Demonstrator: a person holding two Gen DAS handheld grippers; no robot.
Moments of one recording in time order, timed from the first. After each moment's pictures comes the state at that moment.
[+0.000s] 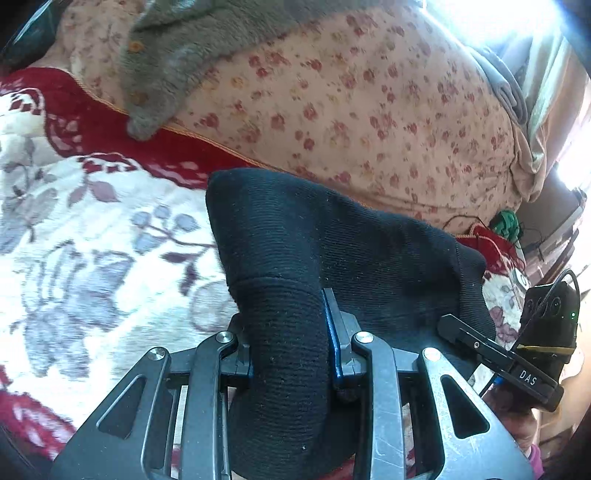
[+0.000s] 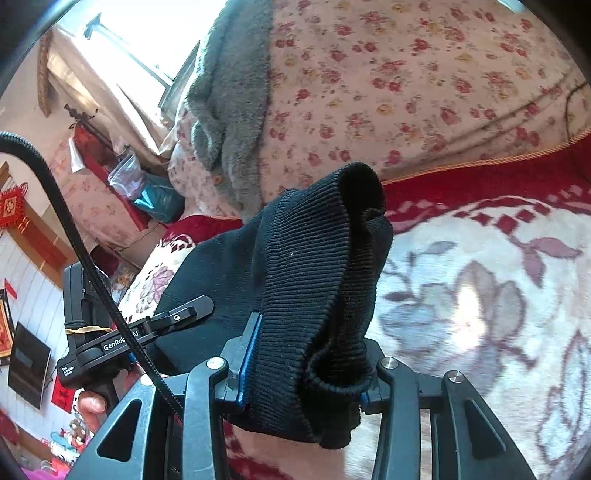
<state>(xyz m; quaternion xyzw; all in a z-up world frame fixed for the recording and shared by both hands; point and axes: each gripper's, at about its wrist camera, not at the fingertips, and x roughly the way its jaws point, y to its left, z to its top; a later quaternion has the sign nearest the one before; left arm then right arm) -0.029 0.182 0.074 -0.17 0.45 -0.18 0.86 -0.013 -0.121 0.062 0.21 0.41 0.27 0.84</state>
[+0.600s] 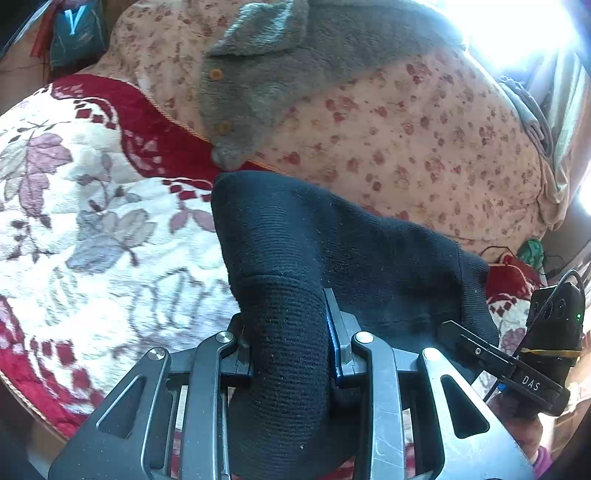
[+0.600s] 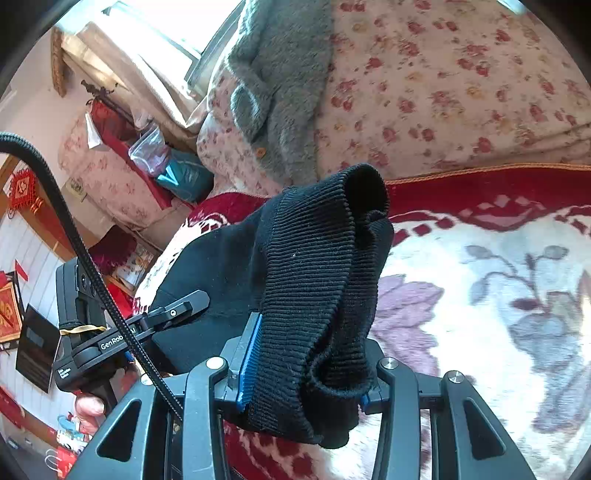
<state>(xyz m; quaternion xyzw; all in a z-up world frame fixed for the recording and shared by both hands) -0.032 0.291 0.087 -0.17 0.43 -0.11 0.88 0.006 -0.008 0.067 0.20 0.42 0.32 0.82</state>
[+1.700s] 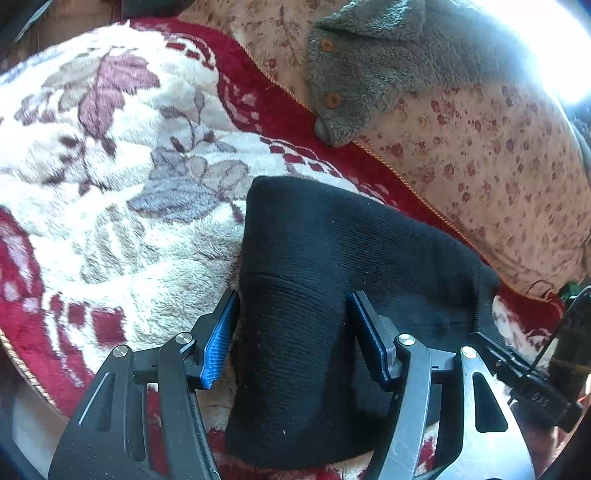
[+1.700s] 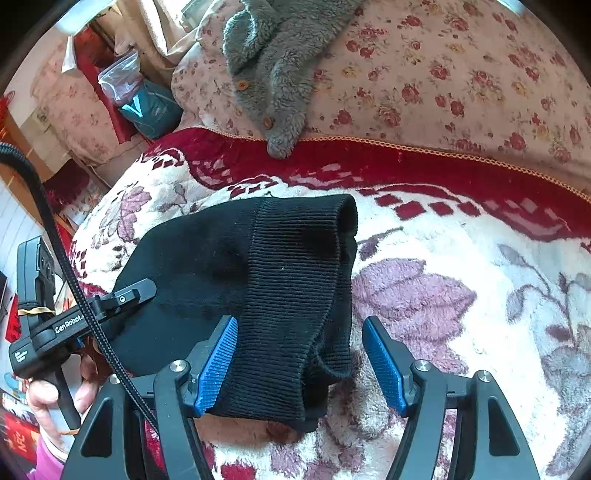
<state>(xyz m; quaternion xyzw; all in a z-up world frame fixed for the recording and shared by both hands) -0.030 0.355 0.021 -0.20 0.46 0.00 0.86 0.040 0.060 0.021 0.06 0.48 0.28 0.83</state>
